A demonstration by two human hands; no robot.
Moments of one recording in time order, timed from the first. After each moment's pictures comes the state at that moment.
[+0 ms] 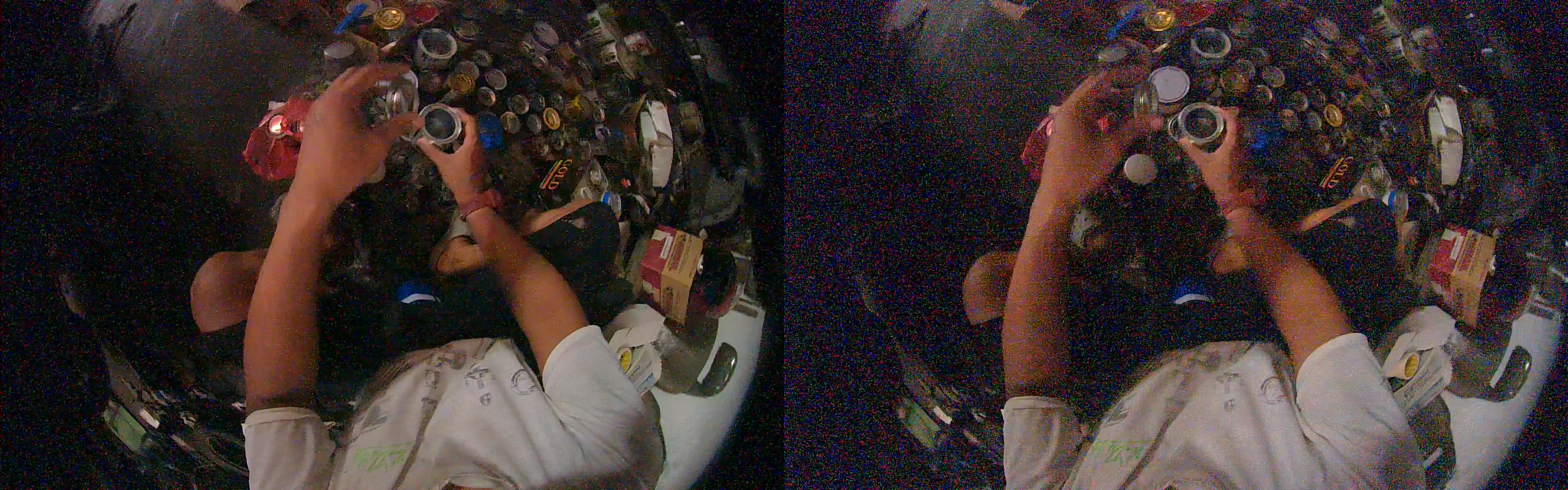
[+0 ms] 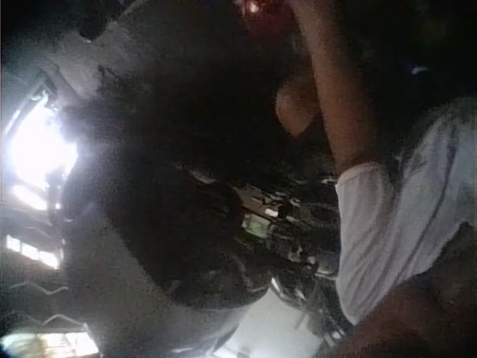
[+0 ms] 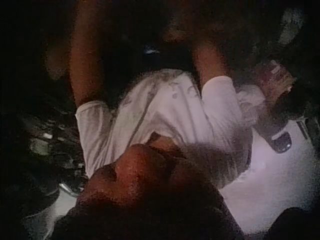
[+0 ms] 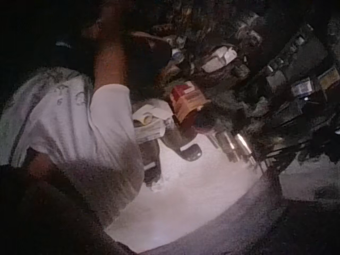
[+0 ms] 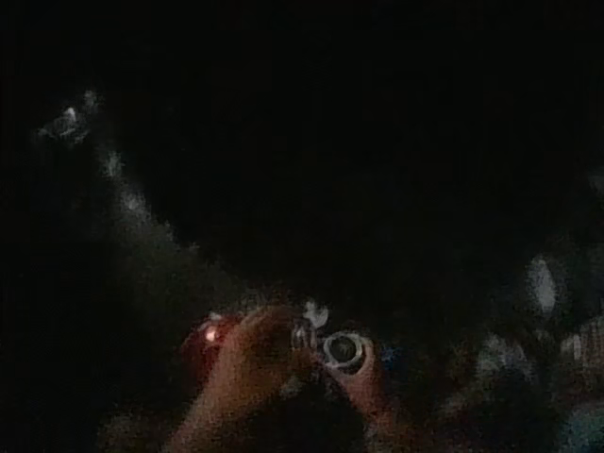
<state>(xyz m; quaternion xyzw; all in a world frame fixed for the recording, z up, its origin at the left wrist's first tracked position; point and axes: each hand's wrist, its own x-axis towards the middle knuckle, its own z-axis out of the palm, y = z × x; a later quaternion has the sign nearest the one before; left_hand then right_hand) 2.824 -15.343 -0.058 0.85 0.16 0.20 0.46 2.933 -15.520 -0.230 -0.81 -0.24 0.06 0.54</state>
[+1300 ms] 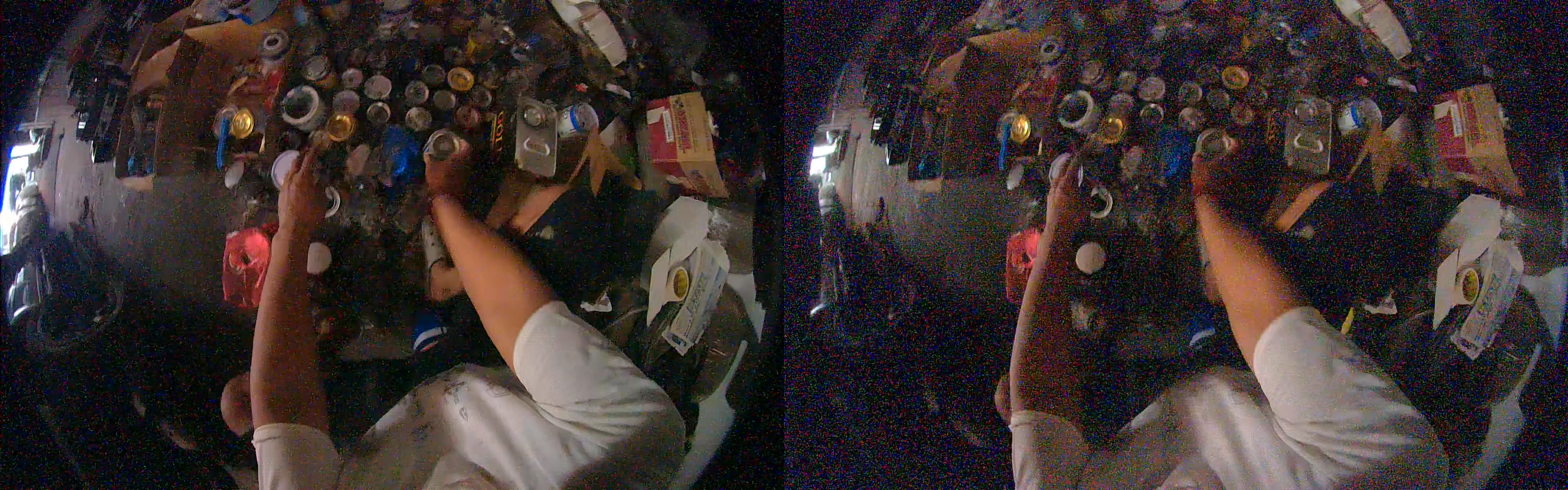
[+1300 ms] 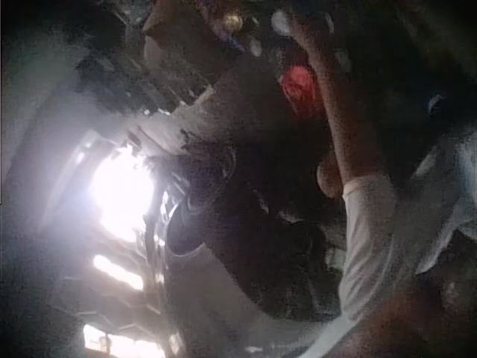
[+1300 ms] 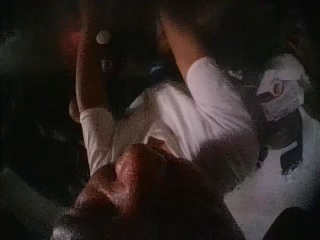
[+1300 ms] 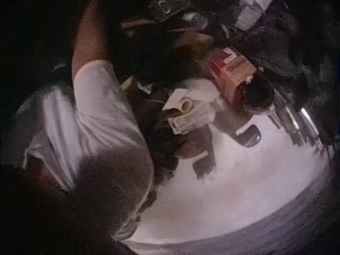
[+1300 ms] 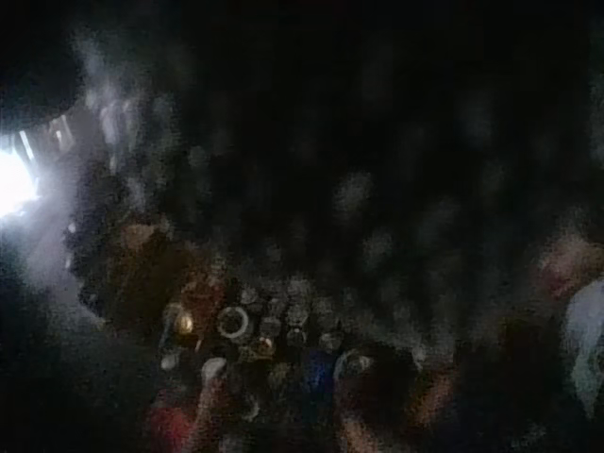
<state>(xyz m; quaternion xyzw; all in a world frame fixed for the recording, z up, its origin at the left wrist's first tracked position) 2.931 -15.381 -0.165 0.97 0.07 0.00 0.23 3.006 -15.623 -0.322 -0.84 0.20 -0.07 0.50</state>
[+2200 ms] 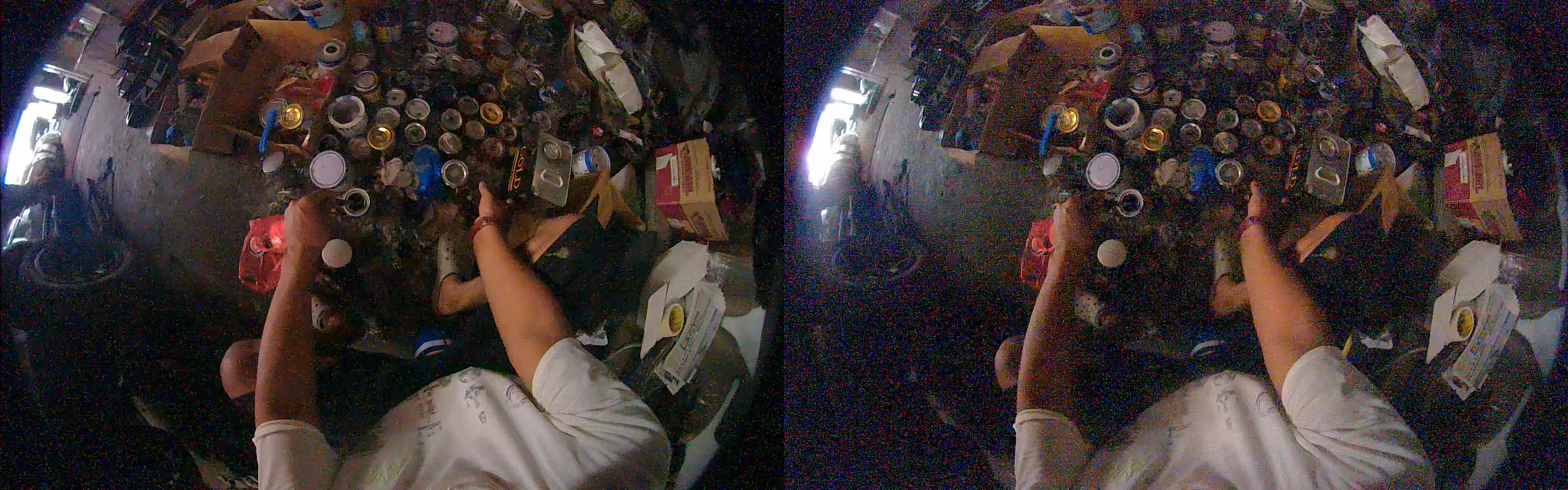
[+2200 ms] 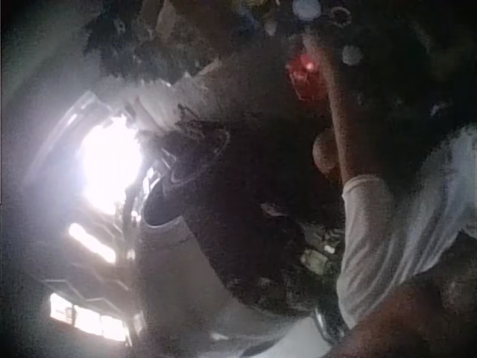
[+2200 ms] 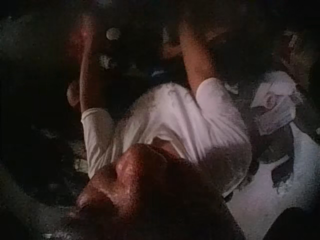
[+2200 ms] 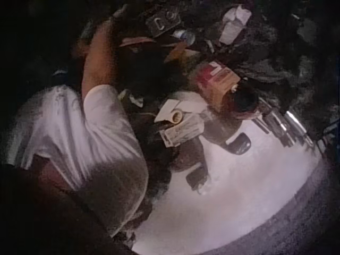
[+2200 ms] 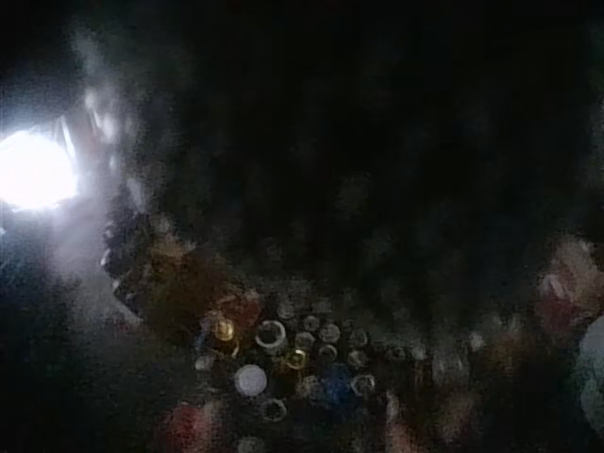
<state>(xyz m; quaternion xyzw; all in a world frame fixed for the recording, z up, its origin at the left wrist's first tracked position) 2.853 -15.359 -0.150 0.97 0.14 0.02 0.21 2.998 -15.692 -0.409 -0.56 0.49 -0.01 0.67</state>
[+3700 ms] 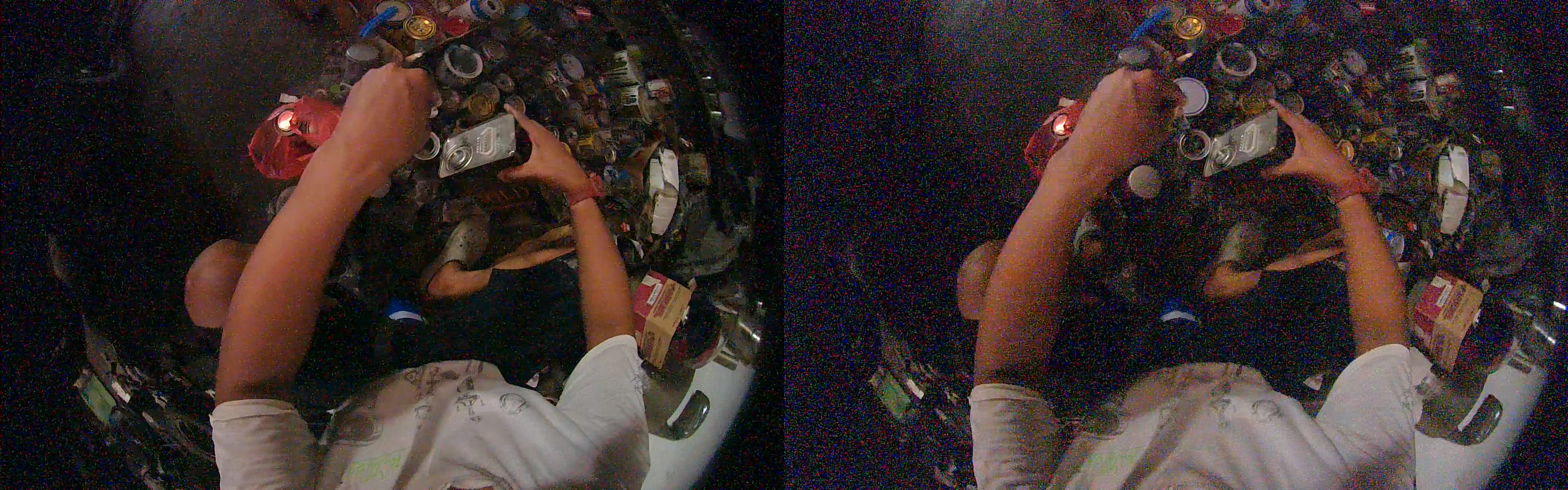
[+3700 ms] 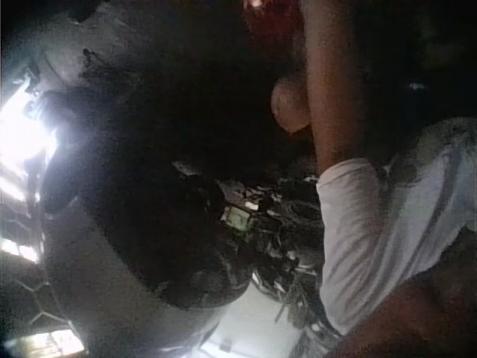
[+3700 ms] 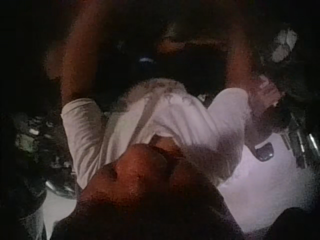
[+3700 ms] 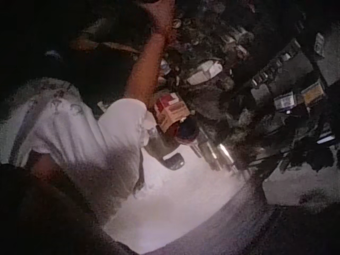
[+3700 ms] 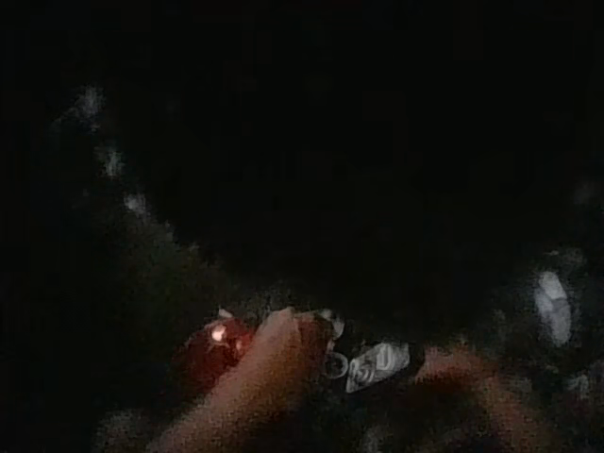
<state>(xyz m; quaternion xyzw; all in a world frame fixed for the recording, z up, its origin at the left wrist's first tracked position) 2.854 -15.315 -0.134 0.94 0.15 0.16 0.25 3.076 -15.560 -0.191 -0.81 -0.51 0.25 0.16</state>
